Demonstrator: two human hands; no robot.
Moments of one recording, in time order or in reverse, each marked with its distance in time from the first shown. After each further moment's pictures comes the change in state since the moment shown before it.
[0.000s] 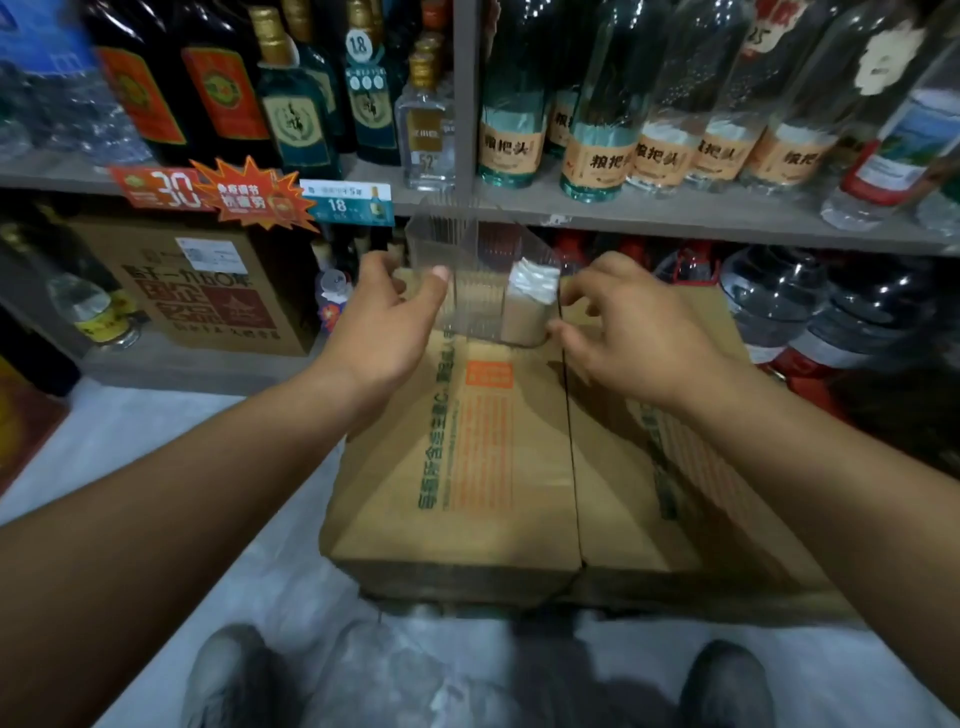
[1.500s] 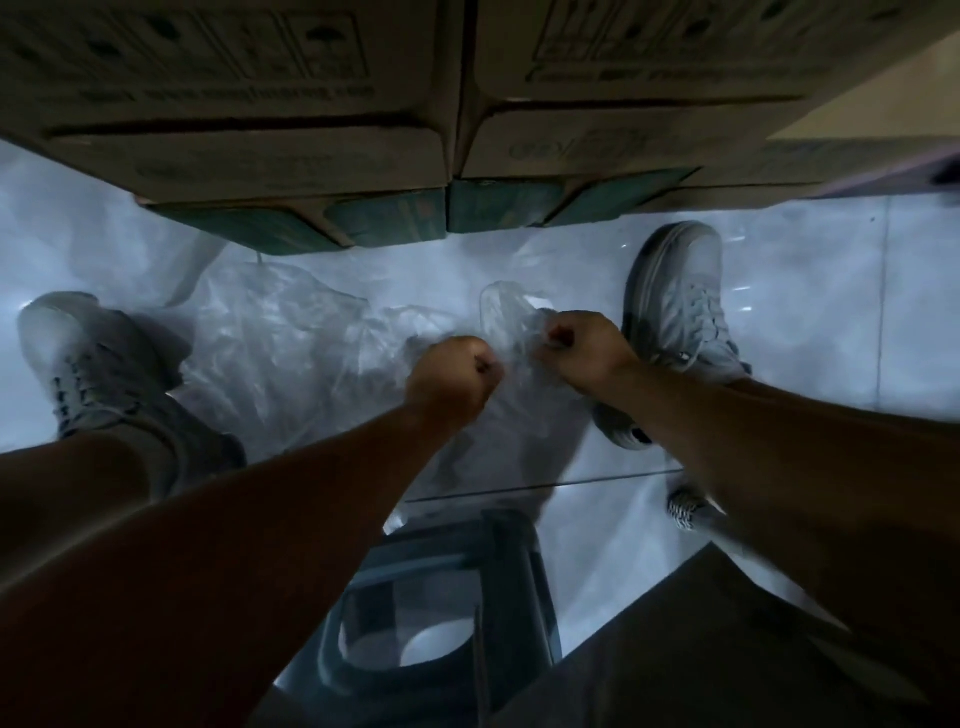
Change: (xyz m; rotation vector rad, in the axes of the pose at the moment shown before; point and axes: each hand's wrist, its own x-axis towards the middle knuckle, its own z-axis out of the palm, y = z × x) left_hand -0.291 -0.315 0.236 0.330 -0.746 -0.251; right_hand -0.369 0.040 0.287 0.561 -0.762 0.841
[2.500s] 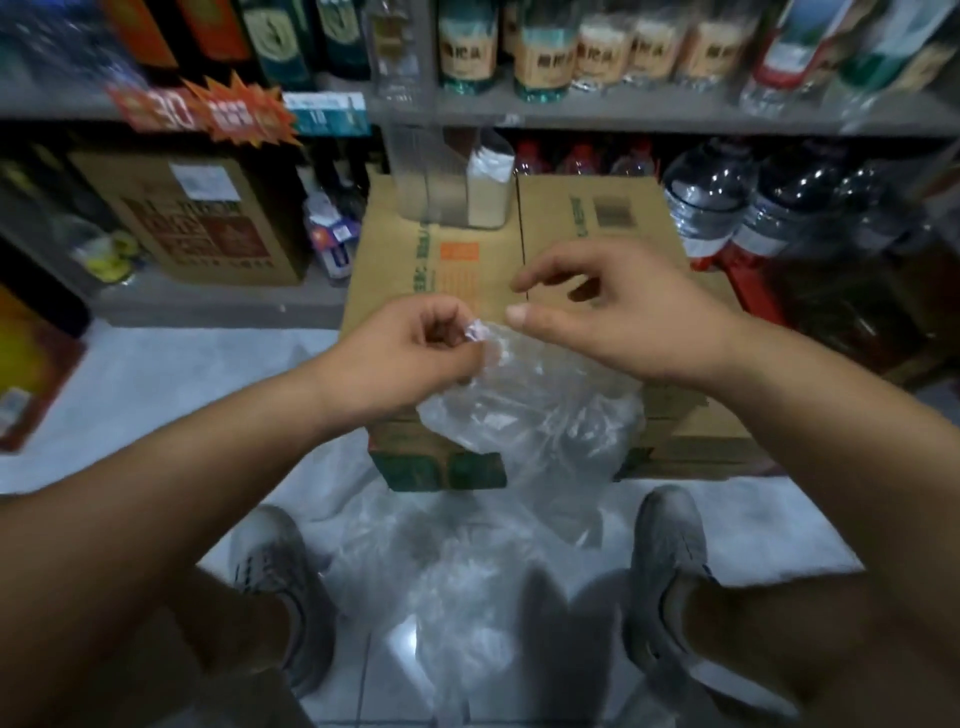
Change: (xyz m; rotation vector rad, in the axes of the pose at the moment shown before) left_hand -0.187 0.215 -0.321 -0.293 0.181 0.451; right_hand -0.234 -0.291 -0.221 -0.137 0.377 -0.849
